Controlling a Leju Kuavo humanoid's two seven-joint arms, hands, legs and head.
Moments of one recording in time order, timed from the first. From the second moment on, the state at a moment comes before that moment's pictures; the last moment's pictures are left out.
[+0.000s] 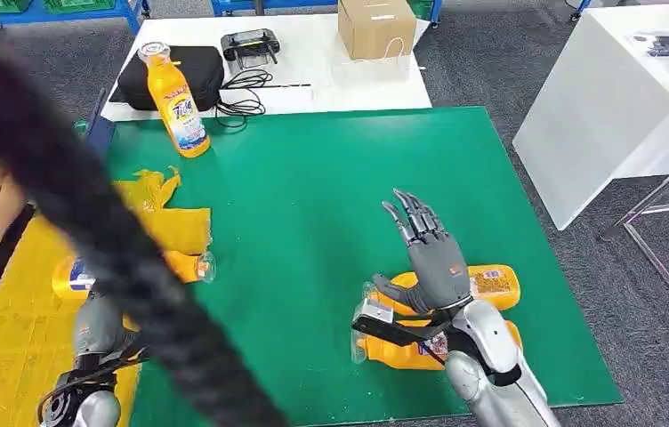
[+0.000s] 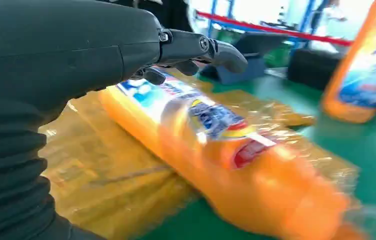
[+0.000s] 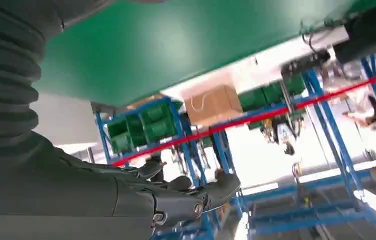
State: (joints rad) left arm -0.06 0.06 -0.02 -1.28 -0.88 0.32 -0.25; right arm -0.06 -0.15 0.30 -1.65 1.01 -0.30 -0.11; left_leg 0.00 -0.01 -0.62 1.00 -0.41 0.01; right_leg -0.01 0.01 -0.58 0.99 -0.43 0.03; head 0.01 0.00
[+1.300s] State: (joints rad) left arm 0.13 -0.07 -0.12 -1.71 -0.30 0.23 -0.59; right arm -0.15 -0.50 0.26 -1.31 0.95 0.01 -0.14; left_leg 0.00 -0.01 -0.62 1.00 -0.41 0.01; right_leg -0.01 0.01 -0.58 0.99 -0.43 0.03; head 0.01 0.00
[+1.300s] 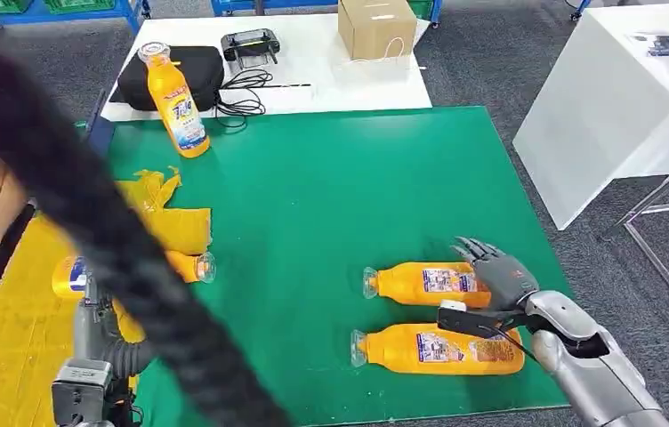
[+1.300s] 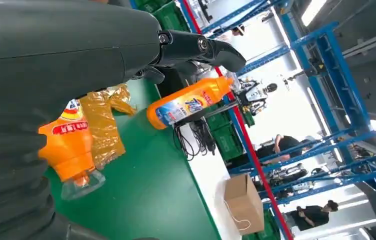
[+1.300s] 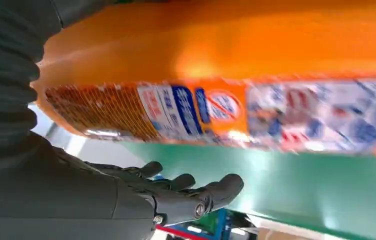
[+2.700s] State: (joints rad) left arm 0.11 -0.09 -0.23 -1.70 -0.27 0.08 -0.45; right arm -0.11 -0.08 0.31 -1.50 0.87 -0.41 -0.17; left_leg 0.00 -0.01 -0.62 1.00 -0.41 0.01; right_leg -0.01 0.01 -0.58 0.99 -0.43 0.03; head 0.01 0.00
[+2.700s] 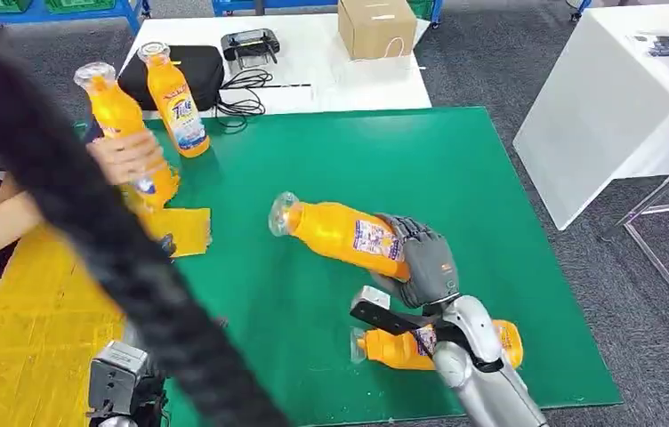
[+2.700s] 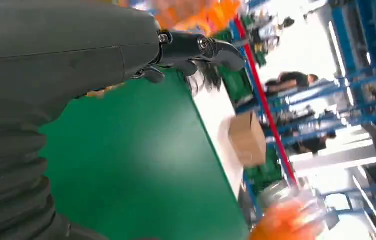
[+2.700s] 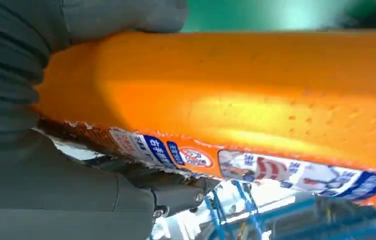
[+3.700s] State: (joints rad) left arm 0.02 -0.10 -0.34 -1.59 -0.14 -0.01 -0.43; right arm -0.12 0.13 0.50 -1.44 0.57 -0.23 -0.33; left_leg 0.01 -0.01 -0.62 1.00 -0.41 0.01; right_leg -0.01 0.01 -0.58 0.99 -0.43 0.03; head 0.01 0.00
